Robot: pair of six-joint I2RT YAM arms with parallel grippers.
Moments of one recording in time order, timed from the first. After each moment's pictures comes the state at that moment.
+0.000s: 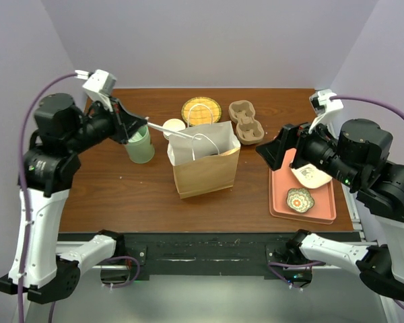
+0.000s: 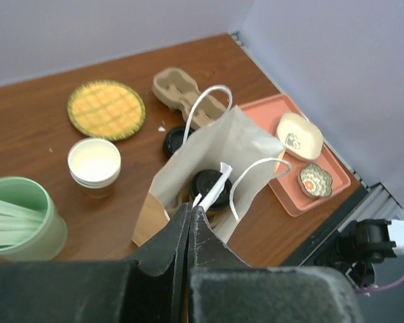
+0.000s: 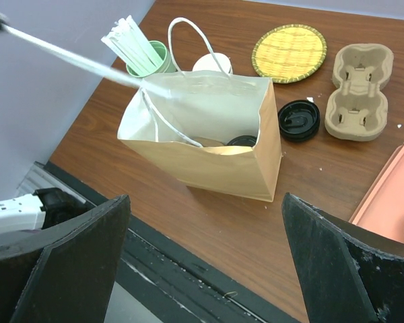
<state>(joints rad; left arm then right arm) -0.24 1.05 1.72 -0.87 0.43 -0.20 0.73 1.01 1.82 -1.12 0.13 0.37</state>
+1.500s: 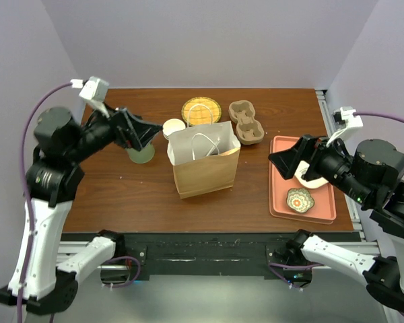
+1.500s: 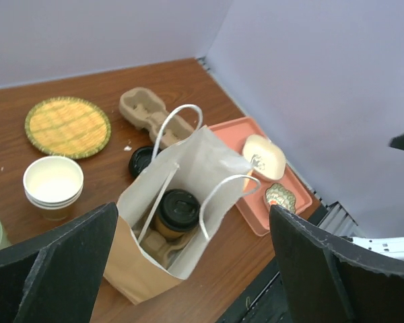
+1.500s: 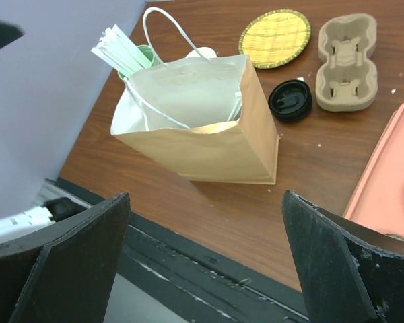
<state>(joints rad) -0.24 1.00 1.52 -0.65 0.51 -0.36 0.73 0.88 1.72 -1.15 0.20 0.48</state>
